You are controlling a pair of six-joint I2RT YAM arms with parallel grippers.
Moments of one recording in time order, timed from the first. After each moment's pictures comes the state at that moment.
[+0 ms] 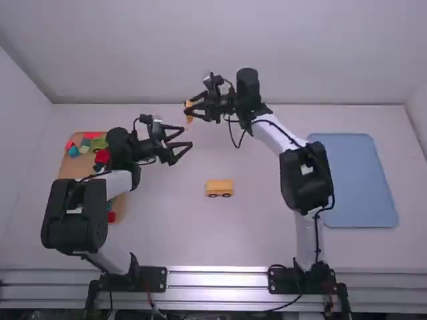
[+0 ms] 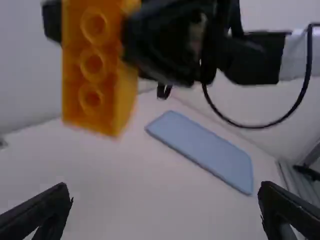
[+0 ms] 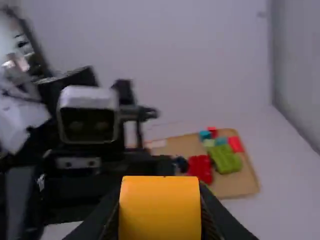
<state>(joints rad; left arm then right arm) 0.07 1.68 0.71 0.92 1.18 -0.37 0.36 2.19 1.72 0.25 -1.23 0.14</state>
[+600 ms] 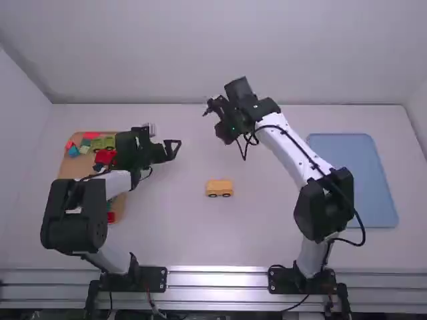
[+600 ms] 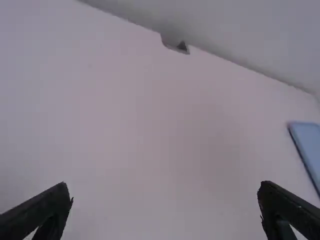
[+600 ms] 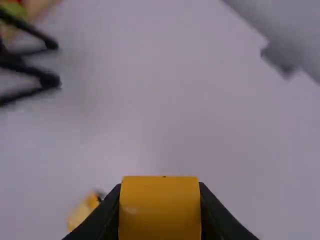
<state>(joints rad) 0.08 1.68 0.71 0.43 0.57 -0.35 0.48 1.91 1.74 -0.87 -0.16 -0.32</state>
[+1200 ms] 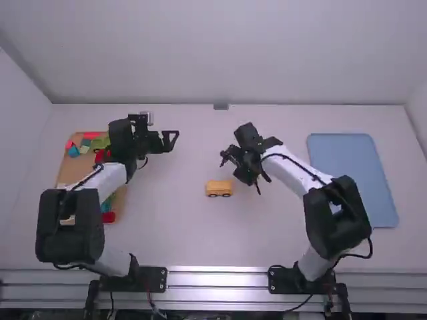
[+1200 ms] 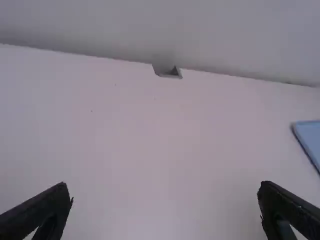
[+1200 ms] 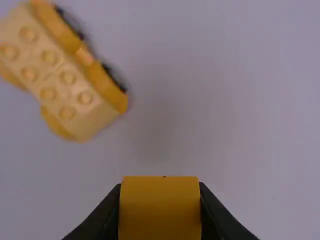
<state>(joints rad) 0.08 1.60 0.84 0.25 0.56 -0.21 0.47 1.76 1.18 -0.76 -0.04 -0.57</state>
